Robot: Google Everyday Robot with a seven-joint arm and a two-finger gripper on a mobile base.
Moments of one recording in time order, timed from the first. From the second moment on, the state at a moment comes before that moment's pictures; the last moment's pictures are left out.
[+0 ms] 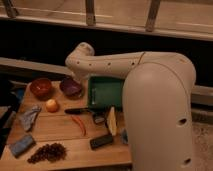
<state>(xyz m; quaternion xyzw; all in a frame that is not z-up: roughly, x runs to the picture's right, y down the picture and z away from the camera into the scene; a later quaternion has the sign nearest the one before) -0.120 -0.050 0.818 -0.16 0.07 0.75 0.64</state>
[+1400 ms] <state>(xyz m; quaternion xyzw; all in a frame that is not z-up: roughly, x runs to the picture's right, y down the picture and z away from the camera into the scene) 0.065 -0.015 0.768 -0.30 0.13 0.76 0.56</state>
